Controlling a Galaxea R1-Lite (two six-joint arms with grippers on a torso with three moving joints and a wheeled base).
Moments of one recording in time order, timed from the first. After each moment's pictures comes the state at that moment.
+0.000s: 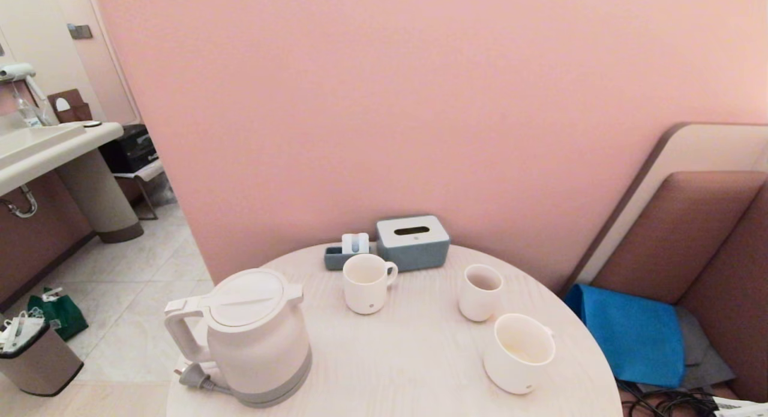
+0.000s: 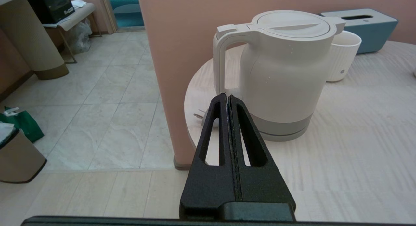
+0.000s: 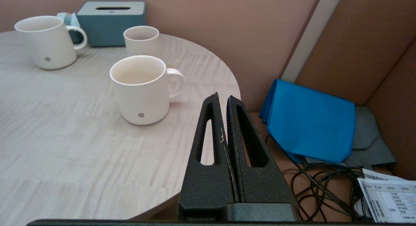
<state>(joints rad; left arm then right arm) 0.00 0.00 0.00 -0.03 0.00 0.01 -0.01 0.00 -0.01 0.02 0.01 -0.01</state>
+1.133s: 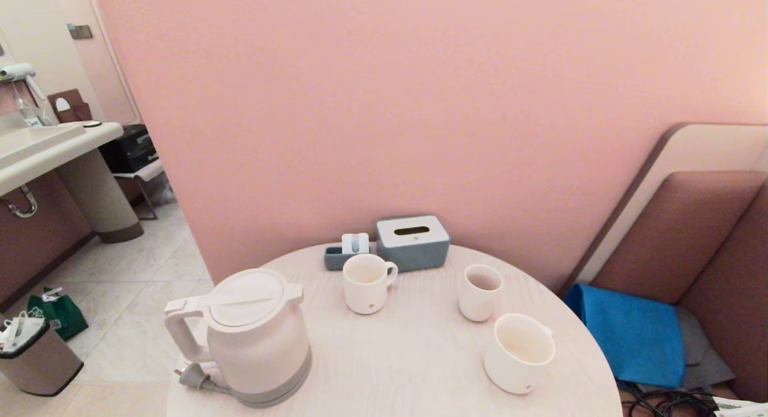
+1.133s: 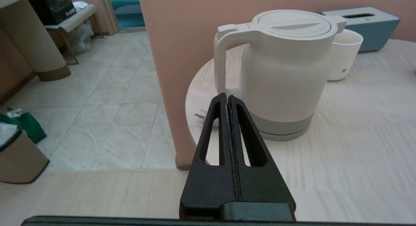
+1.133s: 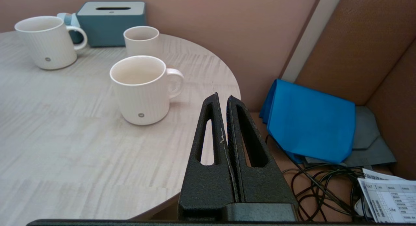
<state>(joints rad) 0.00 0.00 0.00 -0.03 0.00 0.02 -0.01 0.00 -0.01 0.02 0.01 -0.01</state>
